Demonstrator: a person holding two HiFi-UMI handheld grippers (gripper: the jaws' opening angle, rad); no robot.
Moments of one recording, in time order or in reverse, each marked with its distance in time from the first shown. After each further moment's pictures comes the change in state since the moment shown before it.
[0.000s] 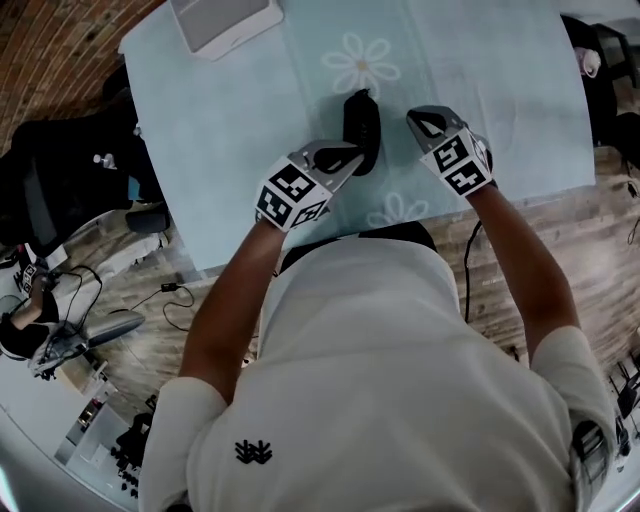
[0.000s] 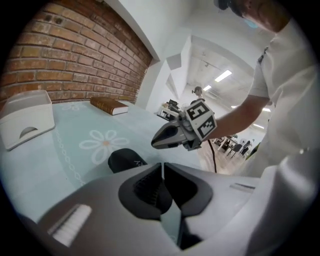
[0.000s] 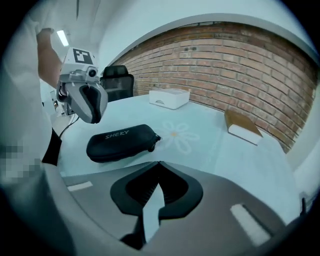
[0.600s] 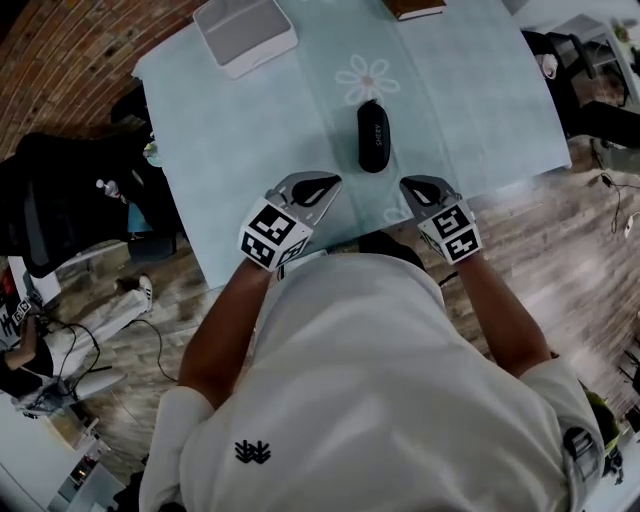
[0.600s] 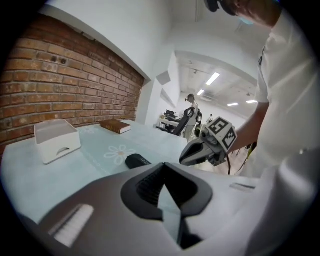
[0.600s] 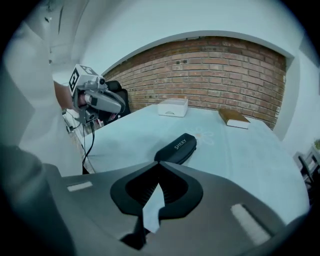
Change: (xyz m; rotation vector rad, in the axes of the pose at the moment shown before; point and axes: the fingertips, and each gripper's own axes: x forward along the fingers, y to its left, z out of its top) left arm -0.129 -0.036 -0.010 0.139 -0.141 0.056; right arm -0.078 0.150 0.024 0.214 -0.090 -0.097
